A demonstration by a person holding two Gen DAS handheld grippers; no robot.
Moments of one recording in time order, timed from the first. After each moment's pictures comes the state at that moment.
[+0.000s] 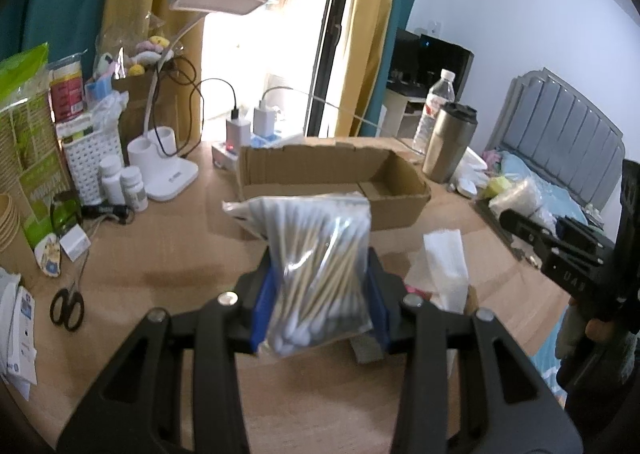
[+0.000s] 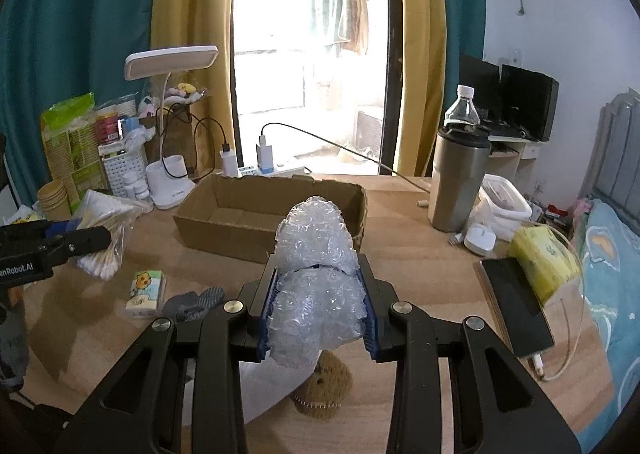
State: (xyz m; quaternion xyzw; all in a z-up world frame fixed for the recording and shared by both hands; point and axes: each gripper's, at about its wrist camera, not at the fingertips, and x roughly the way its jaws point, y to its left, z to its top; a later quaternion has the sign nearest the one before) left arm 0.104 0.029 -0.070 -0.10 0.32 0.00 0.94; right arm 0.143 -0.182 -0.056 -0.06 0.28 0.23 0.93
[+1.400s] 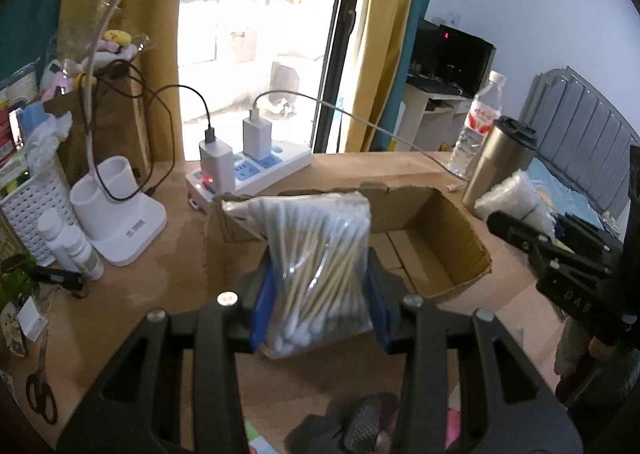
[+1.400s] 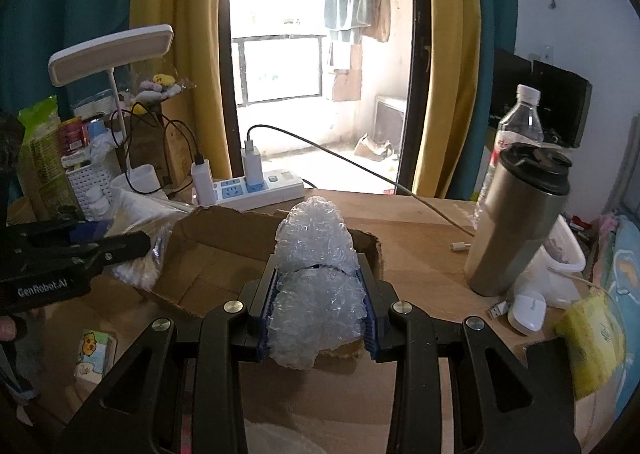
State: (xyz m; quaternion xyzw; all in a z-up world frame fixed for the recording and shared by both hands) left arm 0.256 0.041 -0.086 -0.10 0.34 0.02 0.94; right arm 0.281 -0.134 -0.079 -0.07 0.30 0.27 0.91
